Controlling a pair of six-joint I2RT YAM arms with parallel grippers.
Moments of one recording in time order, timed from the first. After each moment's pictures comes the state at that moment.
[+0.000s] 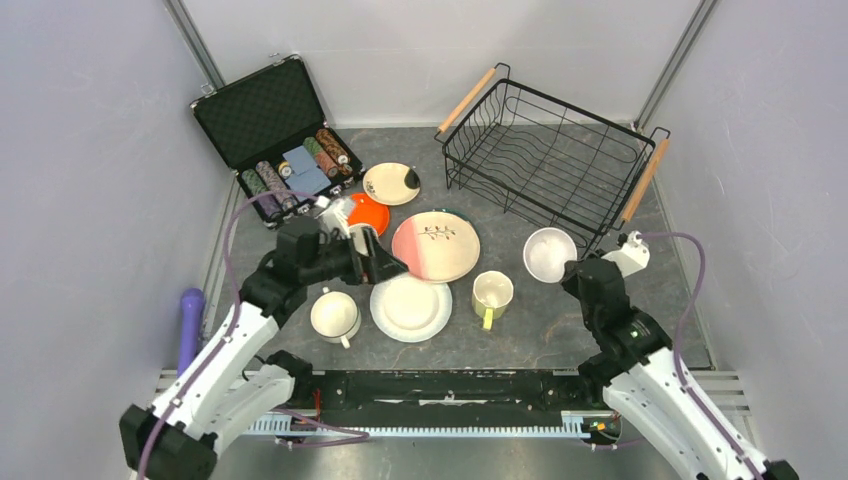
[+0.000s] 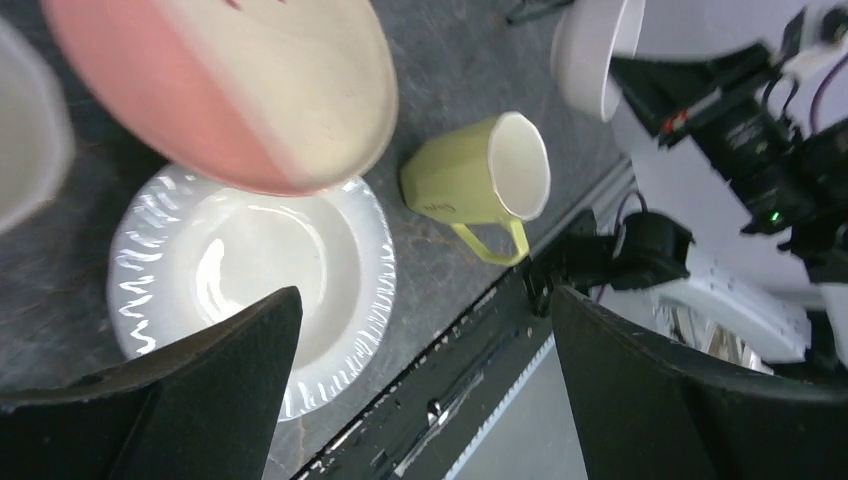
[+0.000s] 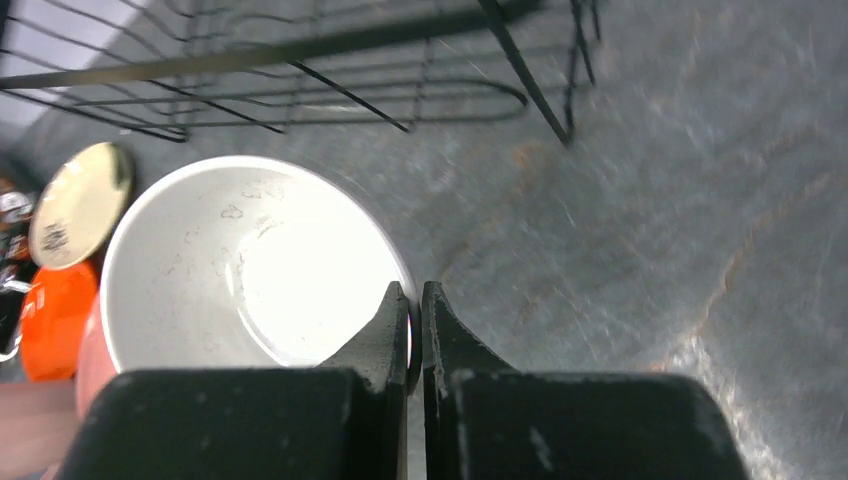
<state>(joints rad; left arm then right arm) -0.34 0.80 0.68 -0.37 0.54 -0.60 0.47 0.55 0.44 -0.50 0.58 0.91</state>
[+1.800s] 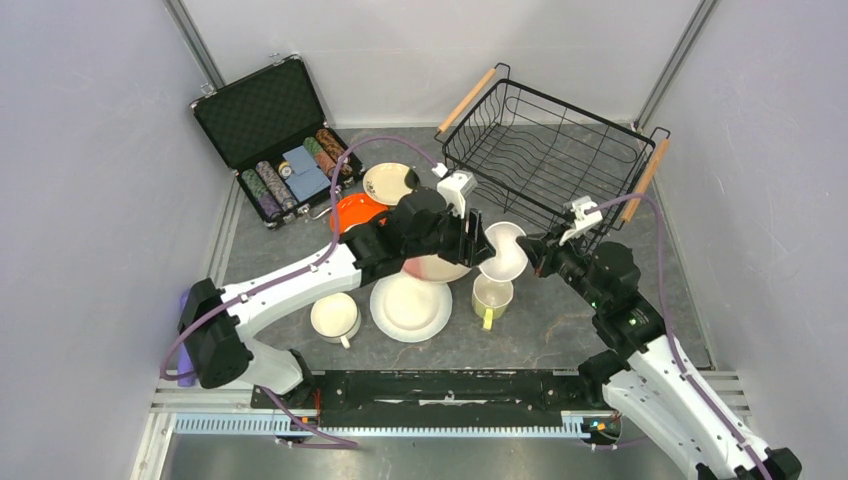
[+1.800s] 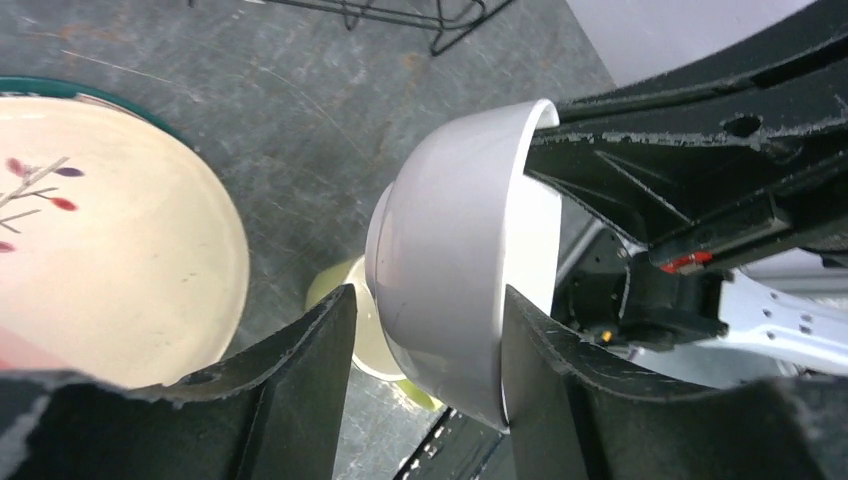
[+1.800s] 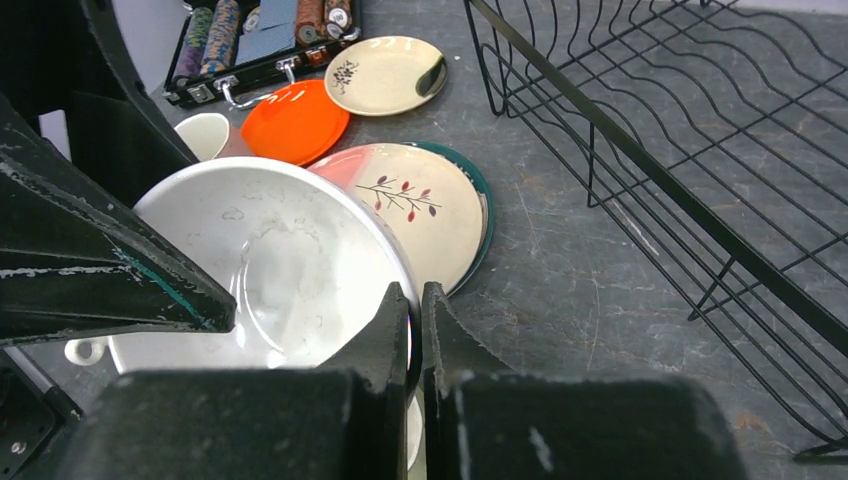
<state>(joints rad) -0.96 1.41 1.18 -0.21 0.11 -0.53 0.46 0.57 0.53 -0.08 -0.12 0.21</state>
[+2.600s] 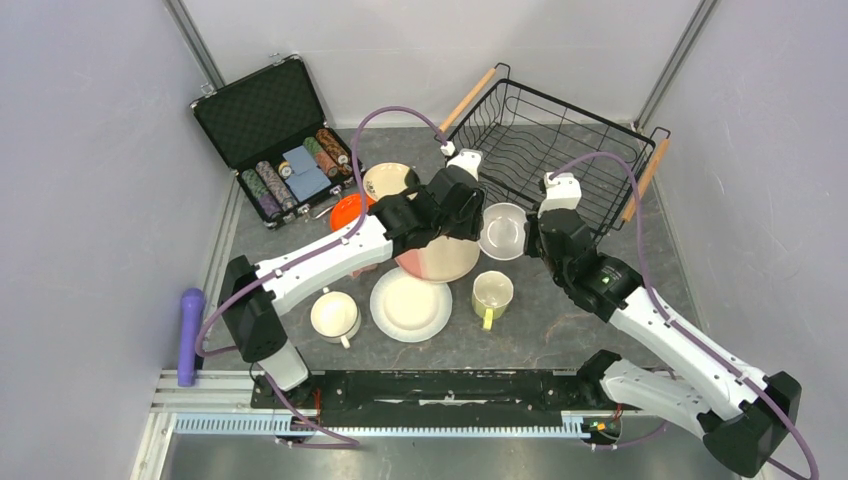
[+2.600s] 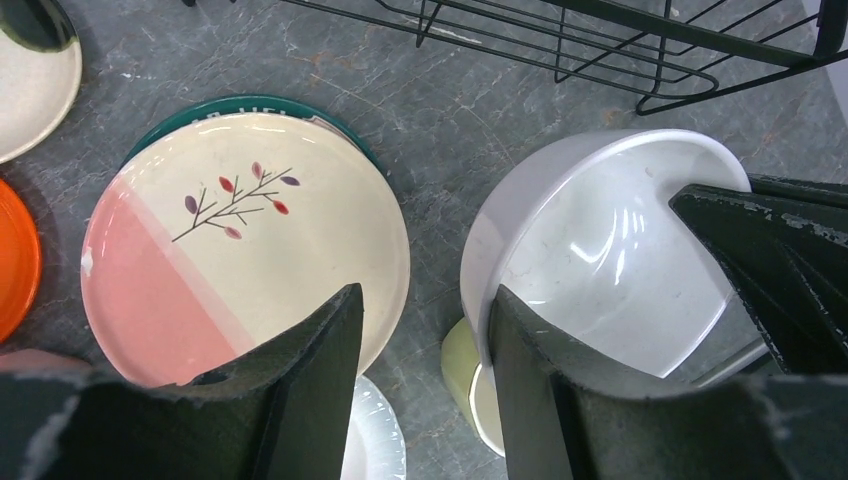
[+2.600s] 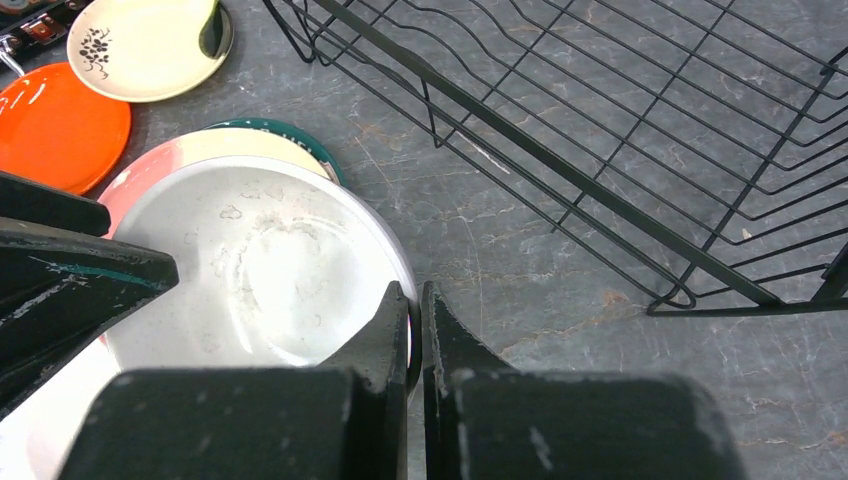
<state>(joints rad) -0.95 1.65 1.53 -0.55 -0.27 -0.48 0.68 0.93 0.84 -0.38 0.50 0.32</state>
